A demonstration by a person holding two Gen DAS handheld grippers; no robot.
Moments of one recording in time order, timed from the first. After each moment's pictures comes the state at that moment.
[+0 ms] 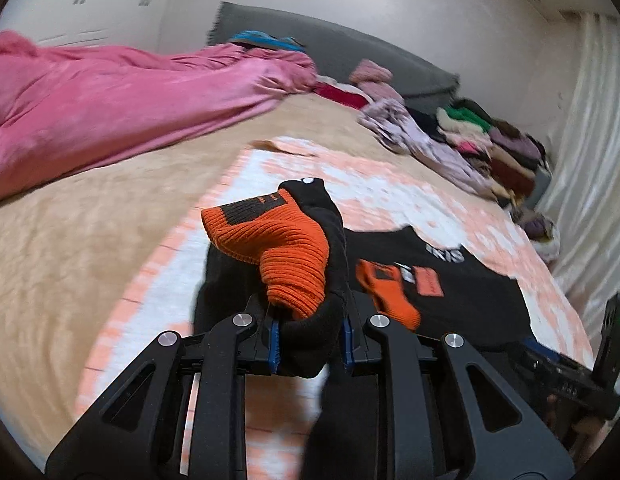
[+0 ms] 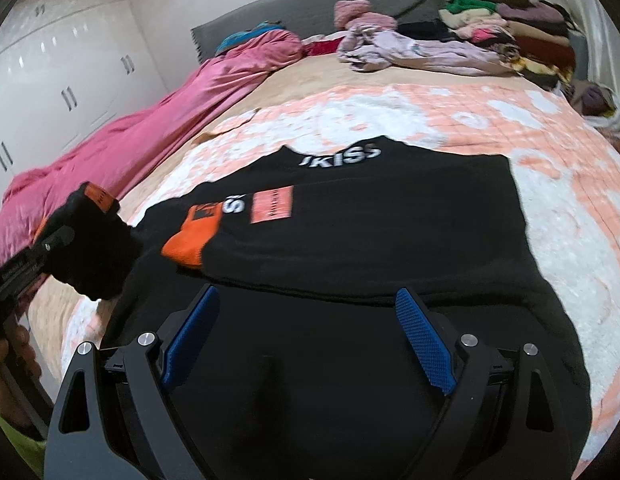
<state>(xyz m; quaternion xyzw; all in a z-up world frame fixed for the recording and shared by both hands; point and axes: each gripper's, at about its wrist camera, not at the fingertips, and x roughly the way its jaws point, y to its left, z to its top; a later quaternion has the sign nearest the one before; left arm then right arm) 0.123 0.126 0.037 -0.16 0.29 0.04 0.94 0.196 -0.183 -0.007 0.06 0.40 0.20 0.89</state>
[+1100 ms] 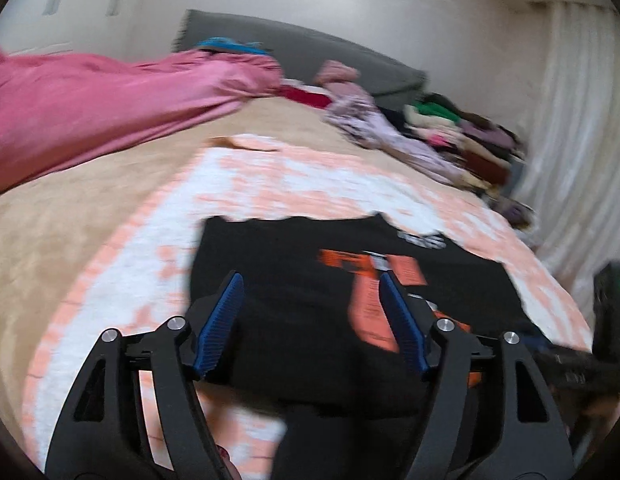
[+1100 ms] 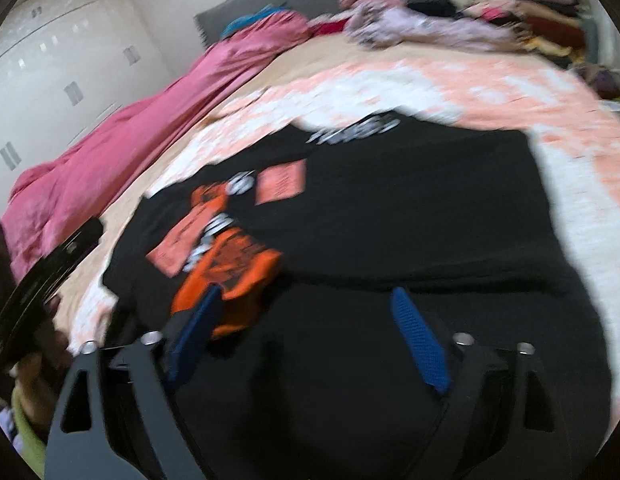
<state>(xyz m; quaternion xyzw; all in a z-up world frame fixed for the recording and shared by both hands) 0.142 0.115 -0.001 -0.16 0.27 0.02 0.95 0.206 -0.159 -0.026 0.07 0.44 0.25 0.86</state>
